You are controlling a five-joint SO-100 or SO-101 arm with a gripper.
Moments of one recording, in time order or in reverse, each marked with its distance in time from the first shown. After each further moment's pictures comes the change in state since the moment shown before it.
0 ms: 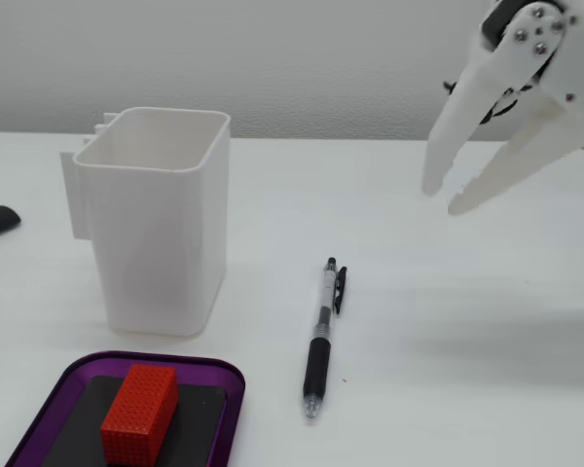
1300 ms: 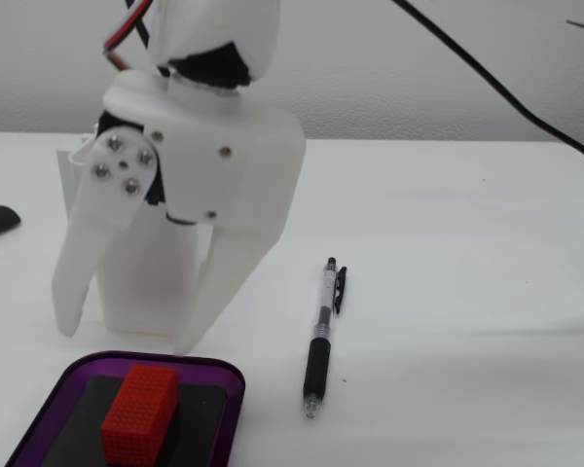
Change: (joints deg) arm -10.6 -94.0 -102.8 18.3 4.8
